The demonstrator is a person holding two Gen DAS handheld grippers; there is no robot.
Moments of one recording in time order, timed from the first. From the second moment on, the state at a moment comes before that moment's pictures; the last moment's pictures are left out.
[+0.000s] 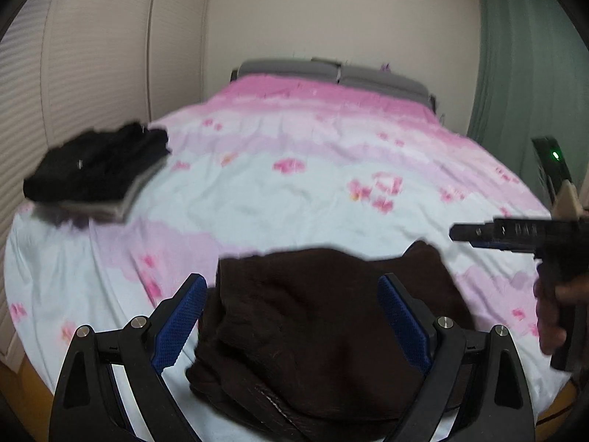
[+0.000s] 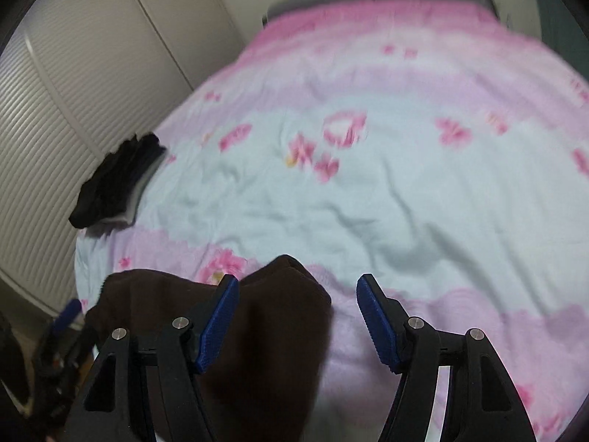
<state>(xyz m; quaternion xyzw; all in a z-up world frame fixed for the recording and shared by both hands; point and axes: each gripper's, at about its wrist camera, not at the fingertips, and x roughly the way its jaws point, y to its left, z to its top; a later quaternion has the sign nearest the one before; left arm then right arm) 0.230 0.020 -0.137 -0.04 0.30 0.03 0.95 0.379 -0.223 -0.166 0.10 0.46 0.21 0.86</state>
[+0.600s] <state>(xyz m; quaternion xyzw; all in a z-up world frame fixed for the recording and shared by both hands) 0.241 0.053 -0.204 -0.05 0.37 0.09 0.92 0.387 -0.211 -0.214 0.14 0.46 0.22 0.85</state>
